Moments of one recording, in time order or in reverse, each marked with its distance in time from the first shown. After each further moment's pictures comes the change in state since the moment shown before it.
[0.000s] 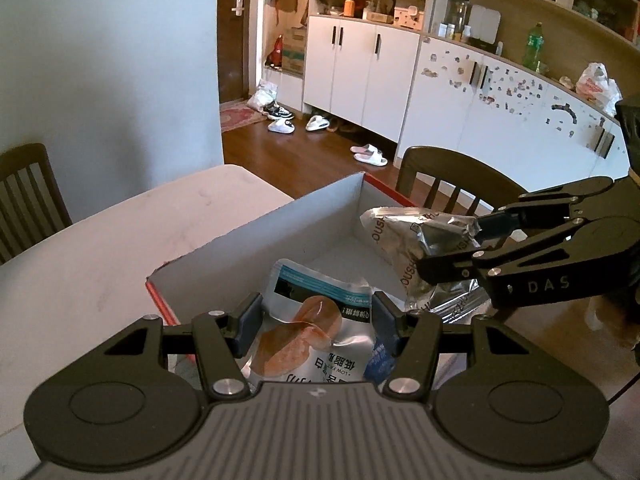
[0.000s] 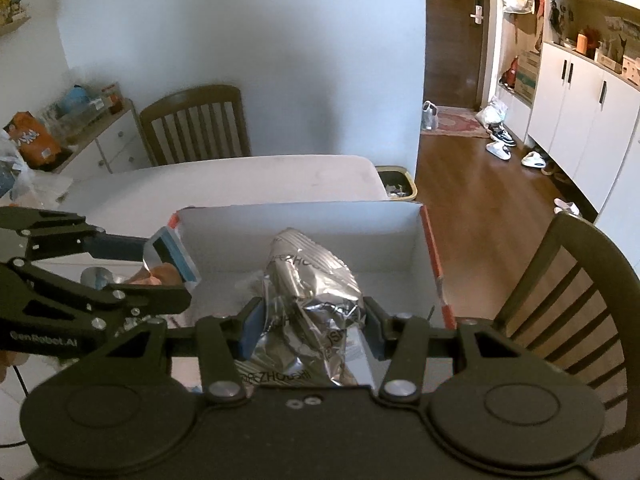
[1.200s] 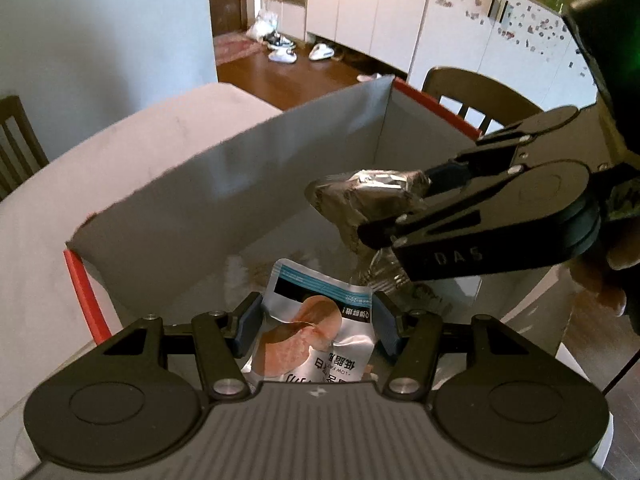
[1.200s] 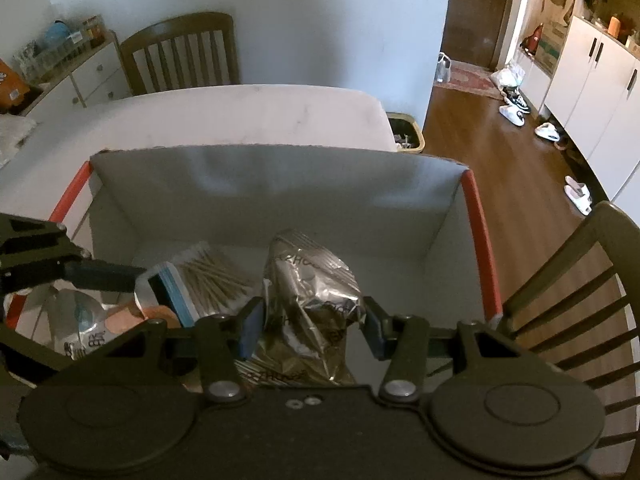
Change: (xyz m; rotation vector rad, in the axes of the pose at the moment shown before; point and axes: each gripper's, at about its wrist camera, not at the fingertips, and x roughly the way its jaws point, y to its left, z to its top) left arm 0.102 0.003 -0.010 0.016 0.229 0.007; right arm 0.117 -0.005 0.013 -0.074 0.202 -0.022
